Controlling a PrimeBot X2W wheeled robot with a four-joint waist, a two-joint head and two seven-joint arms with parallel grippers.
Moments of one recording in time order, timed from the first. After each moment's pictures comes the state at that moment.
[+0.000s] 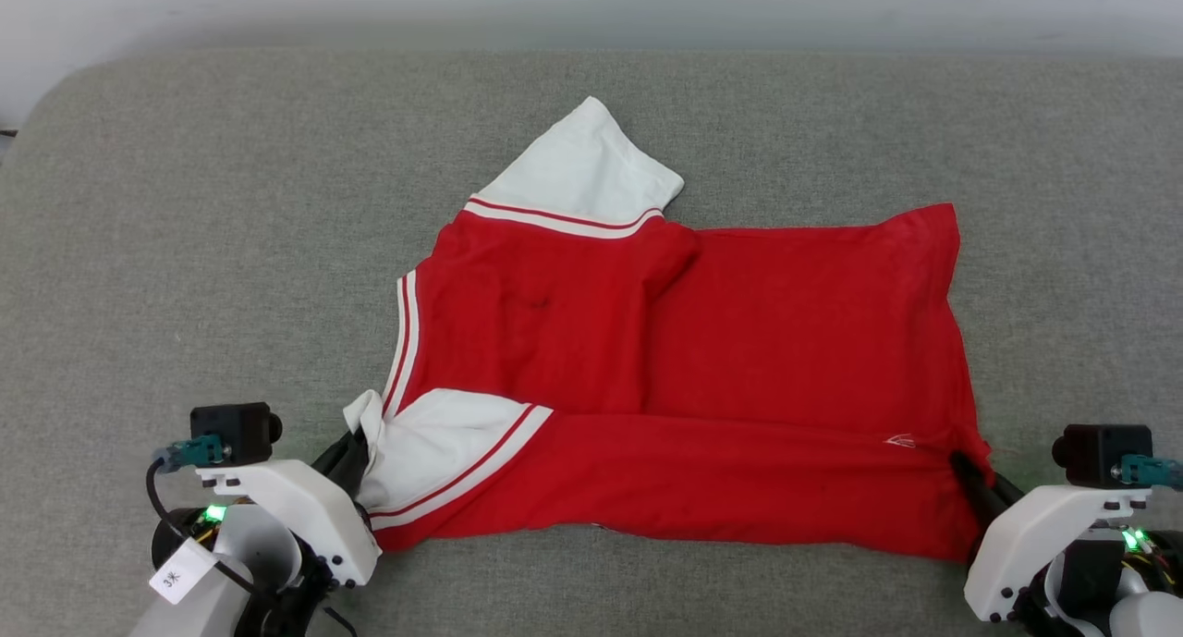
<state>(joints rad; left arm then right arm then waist) -0.27 0.43 -0.40 0.38 -0.81 -0.03 0.09 -0.08 -0.17 -0.05 0.23 0.32 0.13 0.33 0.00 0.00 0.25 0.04</state>
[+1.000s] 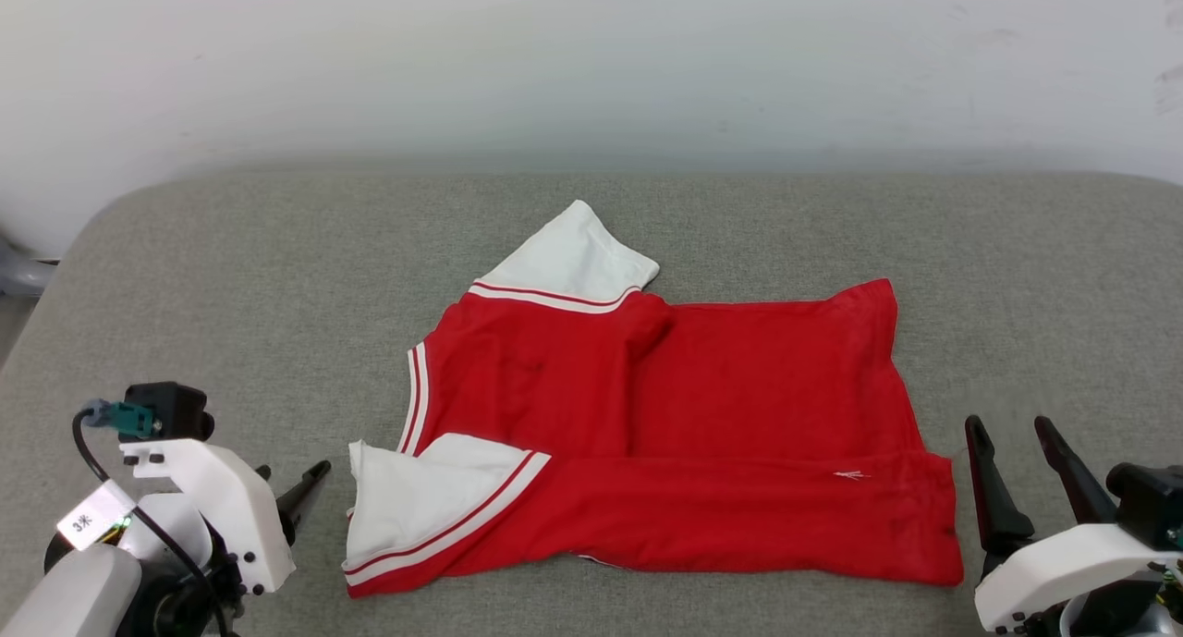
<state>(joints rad) -0.22 0.62 -0.37 0.19 -0.91 0.07 0.42 0.00 -0.09 -0.12 0.08 0.22 0.13 -0.02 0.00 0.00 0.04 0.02</state>
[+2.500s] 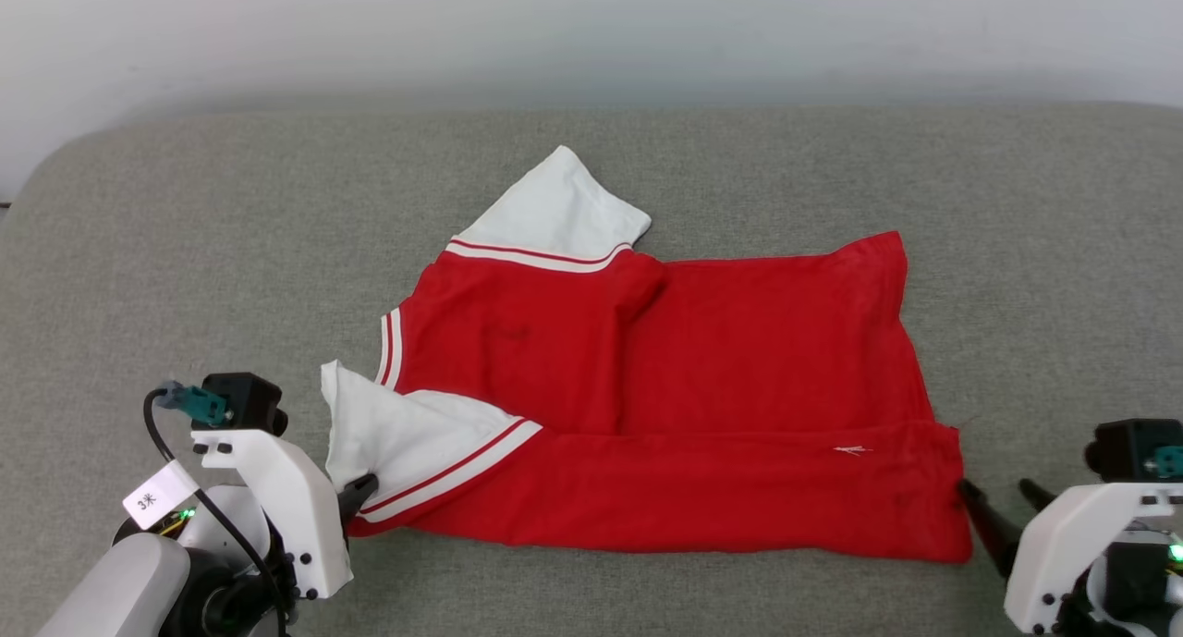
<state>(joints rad) -0.23 0.61 -0.43 0.05 -0.96 0.12 0.58 -0.03 -0.19 -0.13 0.05 0.35 0.13 0.57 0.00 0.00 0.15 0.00</state>
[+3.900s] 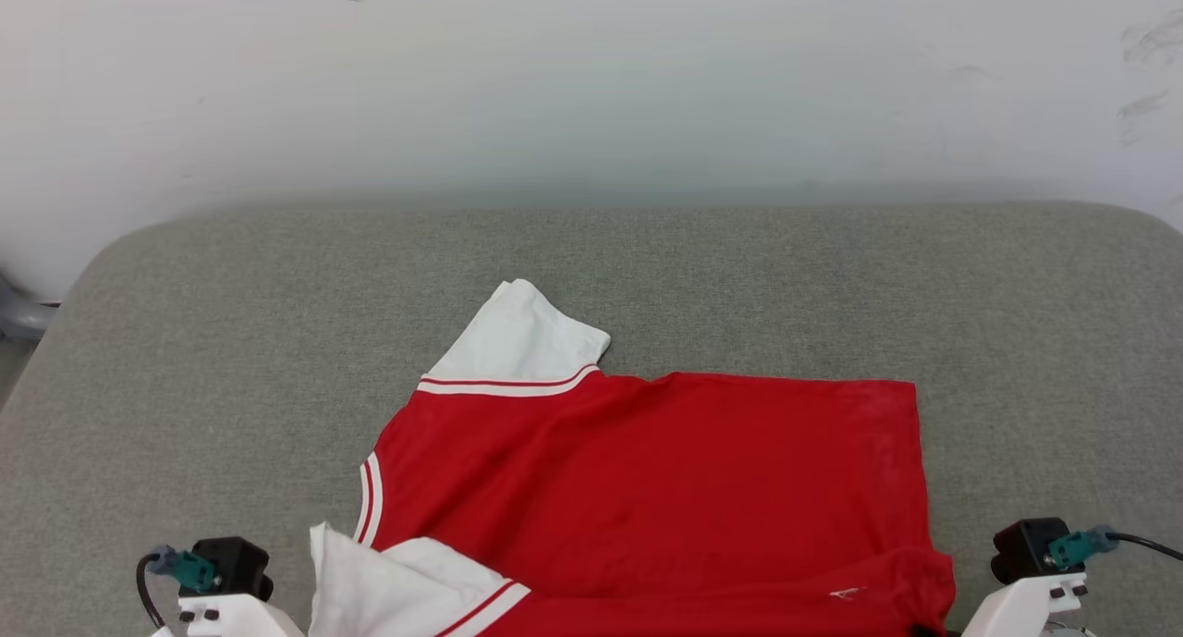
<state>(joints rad) 0.08 0.69 -0.41 -0.11 -0.99 0.22 0.55 0.08 -0.25 0.07 0.10 0.49 0.13 0.71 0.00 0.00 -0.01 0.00</state>
